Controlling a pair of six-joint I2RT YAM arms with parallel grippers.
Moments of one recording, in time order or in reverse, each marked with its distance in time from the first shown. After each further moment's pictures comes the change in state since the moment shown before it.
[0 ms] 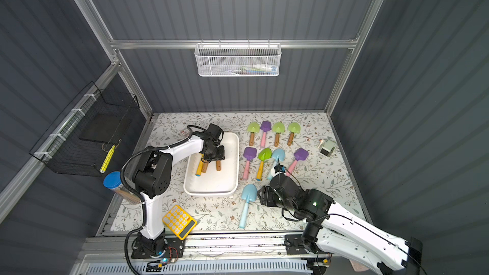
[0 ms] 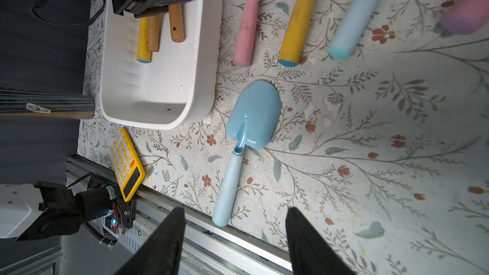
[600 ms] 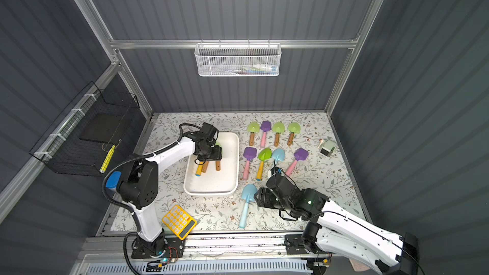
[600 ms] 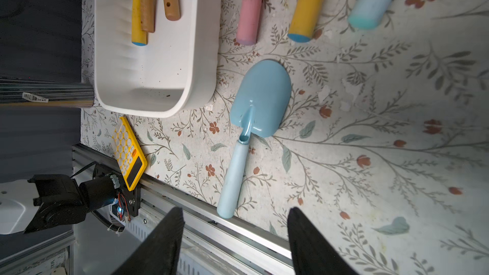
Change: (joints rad) left arm 0.000 -0.146 -0.069 -0.033 -0.026 0.044; right arm 0.003 0.047 -0.005 0.026 -0.054 0.019
